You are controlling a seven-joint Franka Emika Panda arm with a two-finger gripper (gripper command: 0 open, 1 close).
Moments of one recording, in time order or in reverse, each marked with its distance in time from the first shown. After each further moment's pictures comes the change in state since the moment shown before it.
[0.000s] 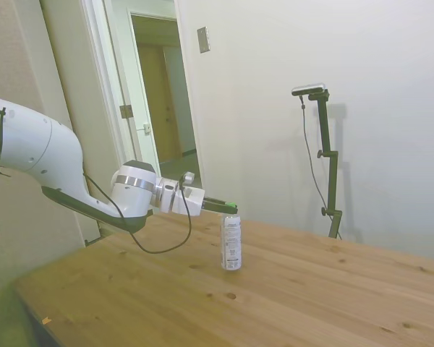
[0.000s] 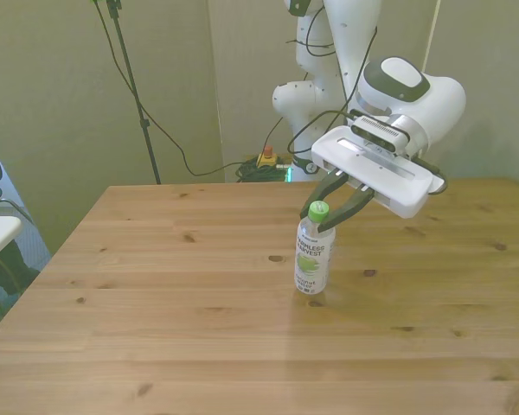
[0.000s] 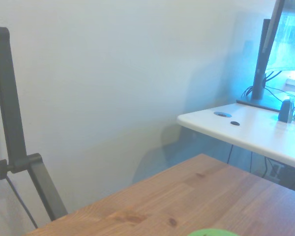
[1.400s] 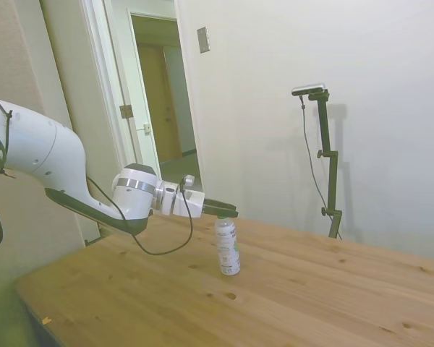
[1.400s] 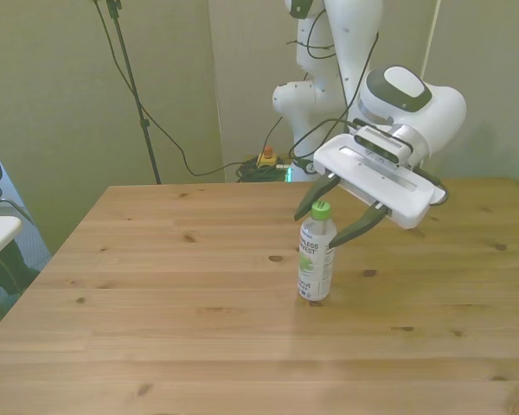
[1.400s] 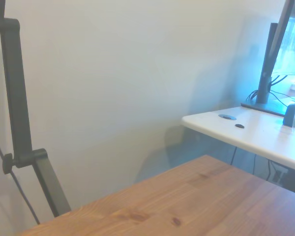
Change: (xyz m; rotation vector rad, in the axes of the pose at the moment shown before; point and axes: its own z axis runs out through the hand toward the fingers) arm -0.004 0.002 -0.002 0.015 0.003 -0.019
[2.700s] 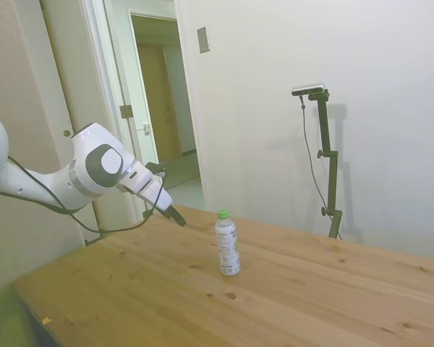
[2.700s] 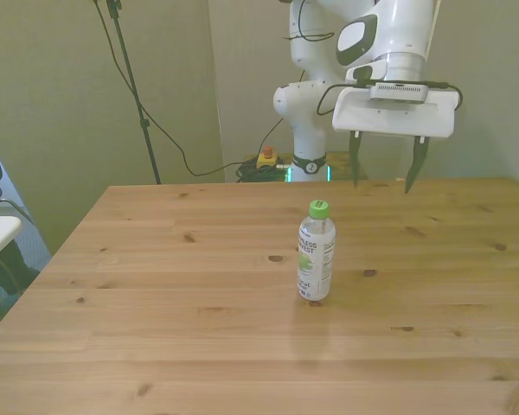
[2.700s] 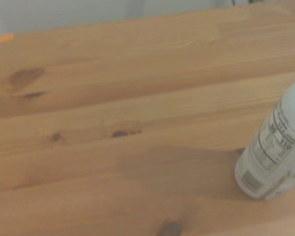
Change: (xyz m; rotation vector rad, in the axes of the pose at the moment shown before) arm 0.082 0.029 -0.110 -0.047 -0.892 -0.320
